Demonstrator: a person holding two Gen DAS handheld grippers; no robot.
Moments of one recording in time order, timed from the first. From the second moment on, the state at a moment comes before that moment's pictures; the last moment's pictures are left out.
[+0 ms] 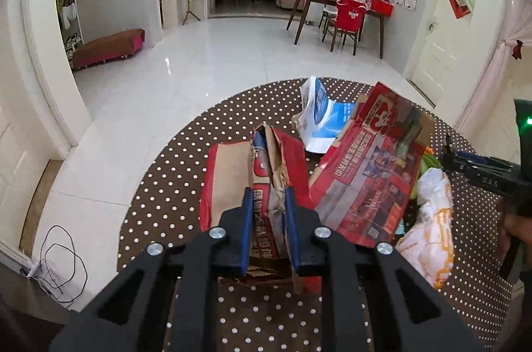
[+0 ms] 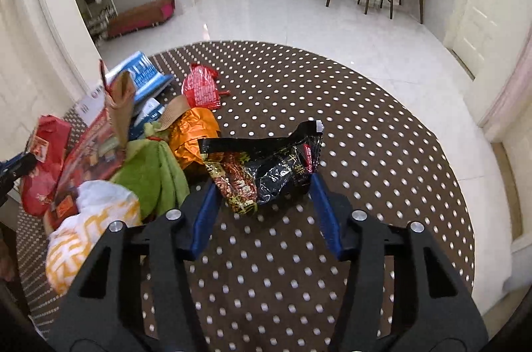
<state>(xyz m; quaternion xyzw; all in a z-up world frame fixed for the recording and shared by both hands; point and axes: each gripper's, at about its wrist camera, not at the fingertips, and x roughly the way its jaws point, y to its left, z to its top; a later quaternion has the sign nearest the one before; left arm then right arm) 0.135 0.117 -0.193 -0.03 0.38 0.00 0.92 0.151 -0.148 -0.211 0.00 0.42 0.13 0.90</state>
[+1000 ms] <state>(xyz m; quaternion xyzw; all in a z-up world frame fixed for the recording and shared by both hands) 0.129 -0.053 -0.091 -0.01 0.29 -0.18 0.94 0.075 -0.305 -0.130 0.14 0.32 0.10 0.93</state>
